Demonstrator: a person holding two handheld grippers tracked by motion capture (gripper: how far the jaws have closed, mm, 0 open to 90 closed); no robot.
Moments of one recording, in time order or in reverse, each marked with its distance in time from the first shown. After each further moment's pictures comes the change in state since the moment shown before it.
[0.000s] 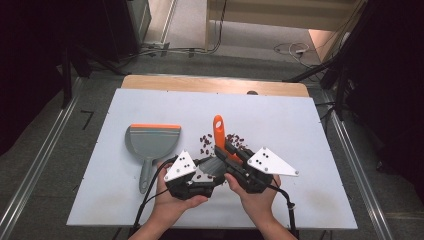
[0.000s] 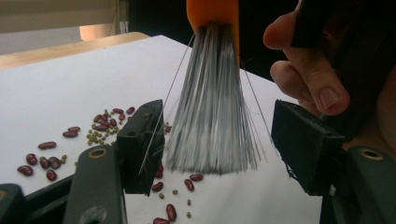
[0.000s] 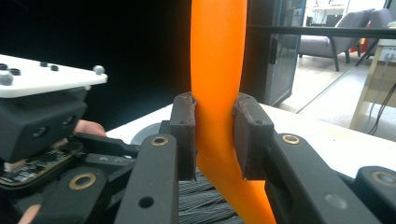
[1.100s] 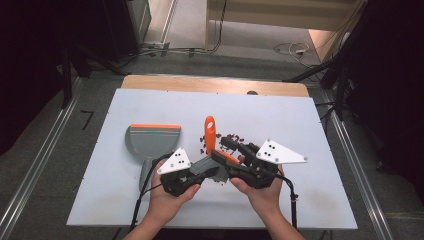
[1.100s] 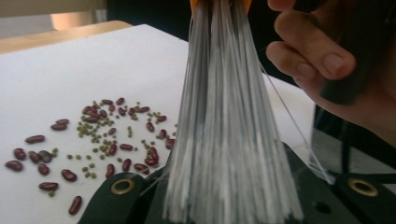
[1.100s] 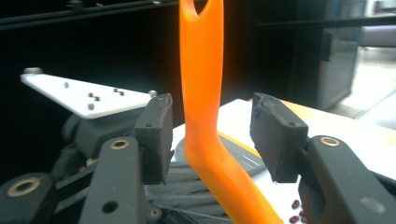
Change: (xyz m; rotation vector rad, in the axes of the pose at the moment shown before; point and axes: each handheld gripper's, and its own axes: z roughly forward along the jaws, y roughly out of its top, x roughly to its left) left arm 0.020 0.000 -0.008 0.037 -0.099 -0.006; right arm -0.020 0.015 -0.004 -0.006 0.233 0.074
